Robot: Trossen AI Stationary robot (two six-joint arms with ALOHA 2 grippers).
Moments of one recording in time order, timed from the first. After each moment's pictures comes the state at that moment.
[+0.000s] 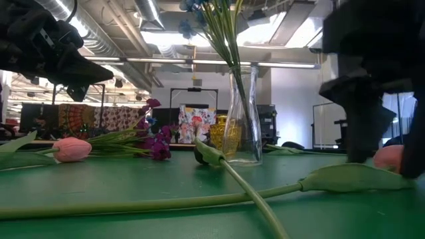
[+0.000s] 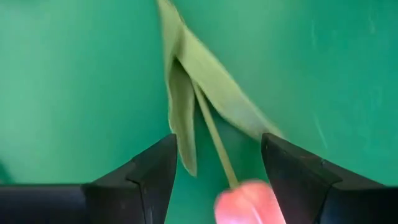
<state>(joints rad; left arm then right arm) -0.06 0.21 0.01 0.06 -0.22 -0.36 0.60 1.77 1.00 -0.41 0.17 0.41</state>
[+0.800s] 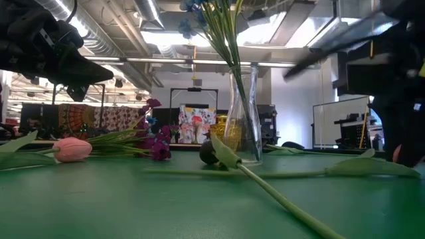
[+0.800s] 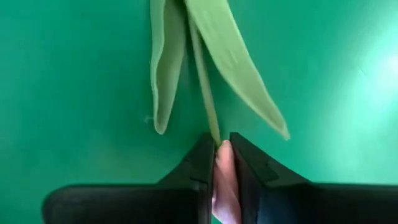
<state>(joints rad) -0.06 0.21 0.01 0.06 -0.22 -0.36 0.60 1.76 1.00 -0.89 0.30 0.44</state>
